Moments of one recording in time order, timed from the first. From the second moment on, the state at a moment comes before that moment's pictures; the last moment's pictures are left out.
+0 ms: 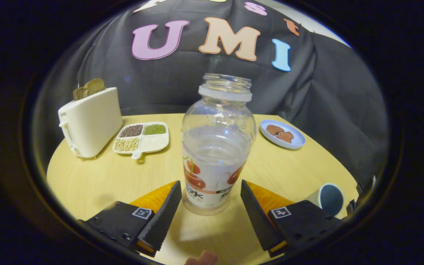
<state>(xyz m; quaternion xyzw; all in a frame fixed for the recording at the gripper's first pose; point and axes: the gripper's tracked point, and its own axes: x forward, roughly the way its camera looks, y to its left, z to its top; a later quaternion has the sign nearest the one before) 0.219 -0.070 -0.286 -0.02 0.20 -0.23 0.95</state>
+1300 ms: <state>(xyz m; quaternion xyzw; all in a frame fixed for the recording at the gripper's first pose) 0.106 -0.035 -0.065 -0.04 0.14 -0.08 0.99</state>
